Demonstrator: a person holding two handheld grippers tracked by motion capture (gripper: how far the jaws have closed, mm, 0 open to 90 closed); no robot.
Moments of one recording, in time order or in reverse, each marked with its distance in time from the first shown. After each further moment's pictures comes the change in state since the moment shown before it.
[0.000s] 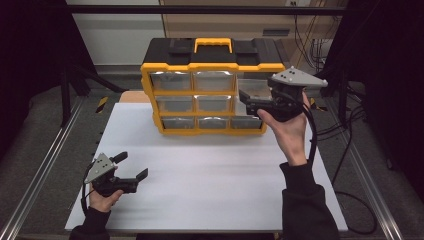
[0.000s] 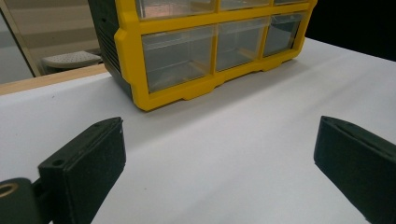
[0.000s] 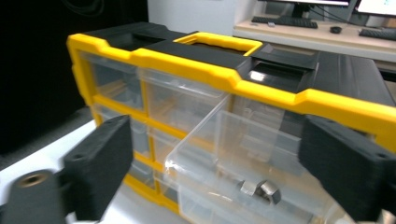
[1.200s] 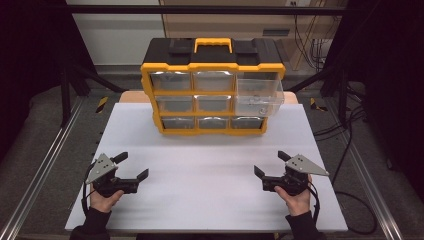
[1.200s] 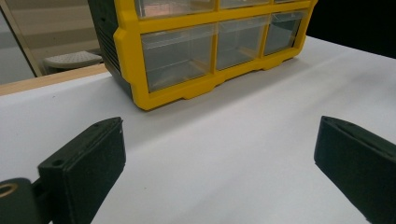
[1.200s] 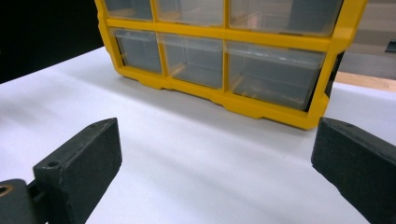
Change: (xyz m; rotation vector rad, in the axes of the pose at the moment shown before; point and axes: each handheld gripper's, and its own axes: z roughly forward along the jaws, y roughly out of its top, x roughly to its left) left arm -0.002 -0.001 0.001 0.004 0.004 0.008; right arm -0.014 -0.215 -0.036 0.053 0.066 0.083
